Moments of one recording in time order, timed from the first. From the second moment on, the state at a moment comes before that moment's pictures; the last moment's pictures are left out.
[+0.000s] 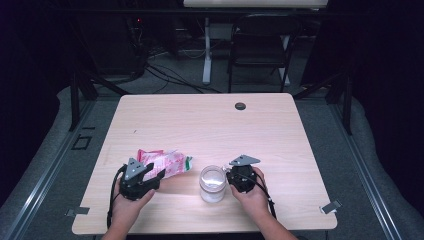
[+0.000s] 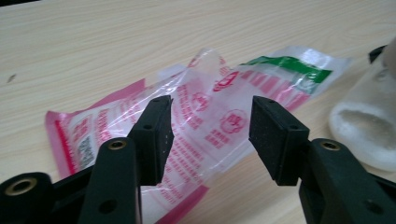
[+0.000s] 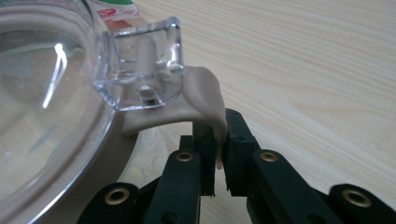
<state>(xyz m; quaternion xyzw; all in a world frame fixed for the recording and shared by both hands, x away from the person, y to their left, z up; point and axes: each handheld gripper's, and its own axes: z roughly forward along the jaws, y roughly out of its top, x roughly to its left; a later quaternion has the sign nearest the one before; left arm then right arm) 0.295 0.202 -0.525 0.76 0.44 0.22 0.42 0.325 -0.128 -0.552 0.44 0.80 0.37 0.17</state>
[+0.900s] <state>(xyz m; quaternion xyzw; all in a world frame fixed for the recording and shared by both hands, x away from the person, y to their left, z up) 0.300 0.170 -0.504 0.79 0.39 0.18 0.44 0.297 -0.153 -0.524 0.43 0.81 0.38 0.14</state>
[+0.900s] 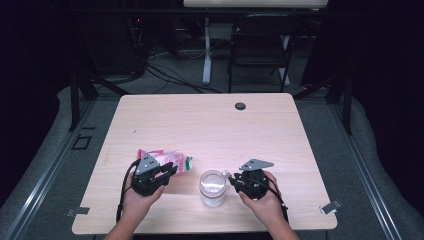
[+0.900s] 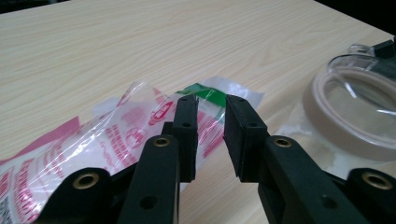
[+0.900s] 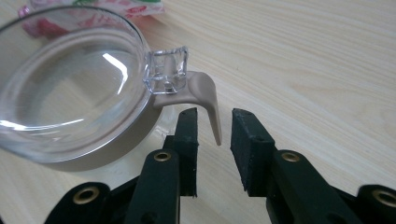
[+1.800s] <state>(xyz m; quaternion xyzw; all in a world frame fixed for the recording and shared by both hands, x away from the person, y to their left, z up) 0.282 0.134 -0.504 0.82 0.33 0.13 0.44 0.298 -0.152 -0.483 0.43 0.78 0.44 0.15</state>
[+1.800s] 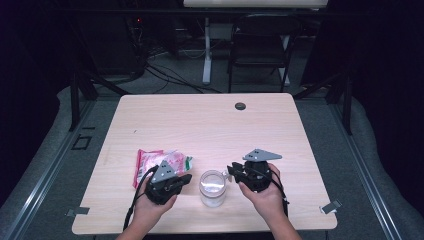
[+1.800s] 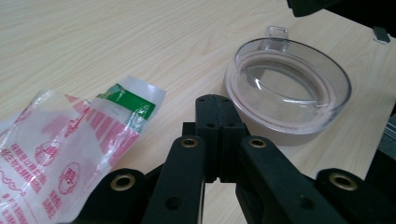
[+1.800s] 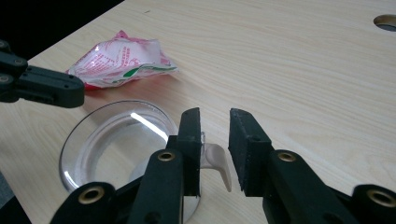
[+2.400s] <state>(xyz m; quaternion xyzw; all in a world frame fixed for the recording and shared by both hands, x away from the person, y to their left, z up) 0.270 0.117 -0.516 0.85 0.30 0.11 0.41 0.309 -0.144 -0.494 0.43 0.78 0.44 0.13</state>
